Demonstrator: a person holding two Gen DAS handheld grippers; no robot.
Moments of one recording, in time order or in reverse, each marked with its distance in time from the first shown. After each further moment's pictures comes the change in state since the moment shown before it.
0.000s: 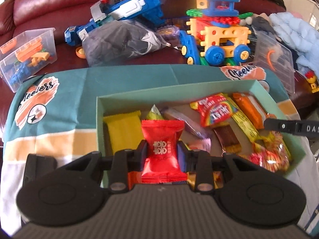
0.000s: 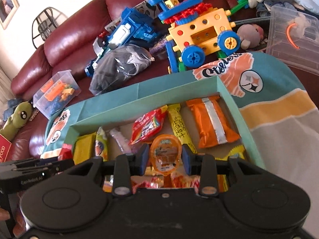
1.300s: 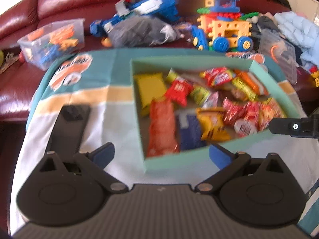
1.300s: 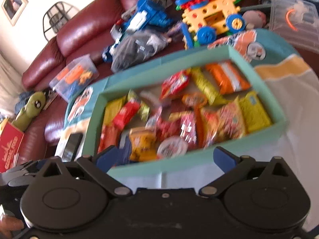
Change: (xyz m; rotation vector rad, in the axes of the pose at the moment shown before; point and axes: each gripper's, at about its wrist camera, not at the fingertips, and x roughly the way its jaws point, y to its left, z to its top) left arm -0.089 0.012 -0.109 -0.039 -0.010 0.082; right arm -0.066 0.043 -0.088 0.015 0.053 0.062
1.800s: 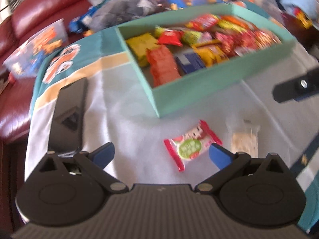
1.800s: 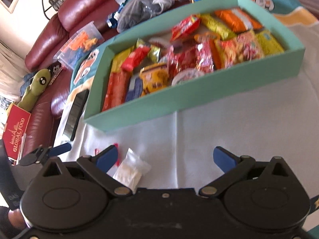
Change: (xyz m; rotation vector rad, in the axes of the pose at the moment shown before) left arm 0.014 0.008 -0.070 0.317 0.074 0.012; right arm 0.018 0.013 -0.063 0.038 0.180 0.052
